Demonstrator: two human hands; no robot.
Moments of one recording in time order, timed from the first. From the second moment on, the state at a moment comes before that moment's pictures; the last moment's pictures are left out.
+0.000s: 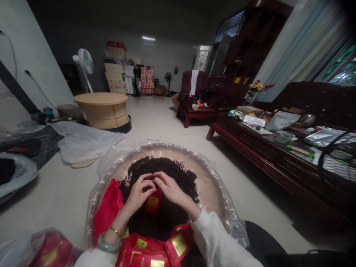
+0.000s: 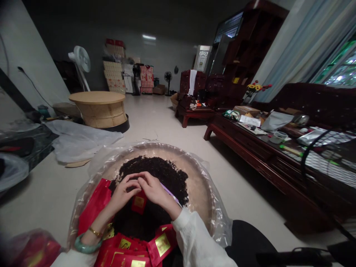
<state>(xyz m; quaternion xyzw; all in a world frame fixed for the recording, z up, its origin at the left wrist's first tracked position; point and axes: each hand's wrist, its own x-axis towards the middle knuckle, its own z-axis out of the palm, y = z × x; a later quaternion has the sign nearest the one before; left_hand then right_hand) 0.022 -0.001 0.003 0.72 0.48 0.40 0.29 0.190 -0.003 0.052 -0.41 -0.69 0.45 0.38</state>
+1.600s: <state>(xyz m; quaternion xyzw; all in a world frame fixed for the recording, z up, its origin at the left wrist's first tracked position) -0.016 -0.023 0.016 0.90 0.35 0.23 0.13 0.201 -0.037 -0.029 -0.49 -0.83 0.29 -0.01</state>
